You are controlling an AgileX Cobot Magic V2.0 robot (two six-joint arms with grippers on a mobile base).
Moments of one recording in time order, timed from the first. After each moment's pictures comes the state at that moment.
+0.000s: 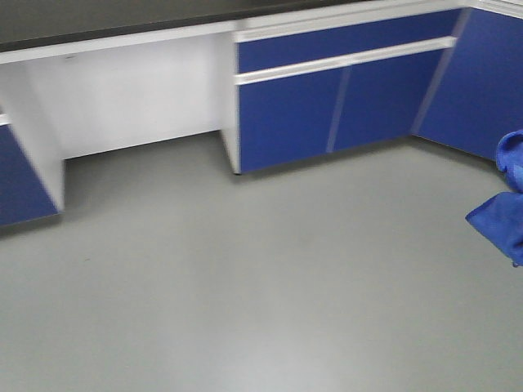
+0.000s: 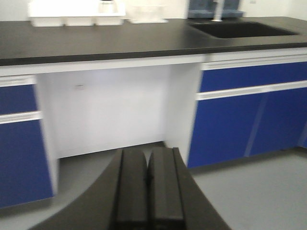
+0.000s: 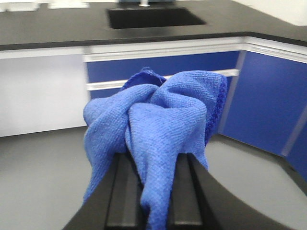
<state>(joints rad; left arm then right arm) -0.02 -0.01 0.03 0.14 0.23 -0.18 0.06 0.30 -0.39 -0.02 0.44 0.01</state>
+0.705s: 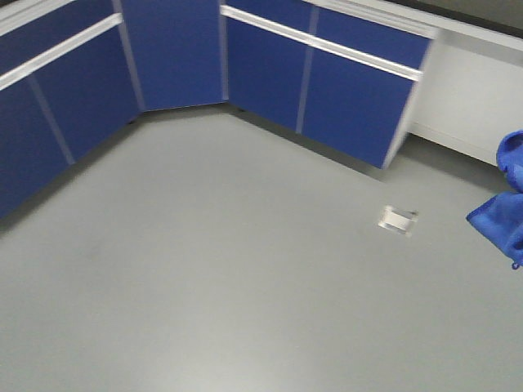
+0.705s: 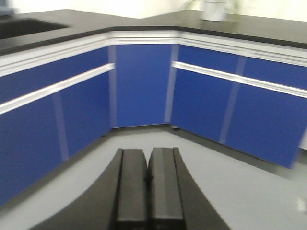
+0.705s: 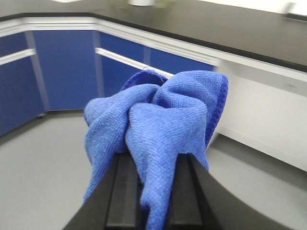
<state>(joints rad) -0.02 -0.01 0.03 0.14 0.23 -0.18 0.06 0.30 -0.39 -0.02 0.44 0.01</state>
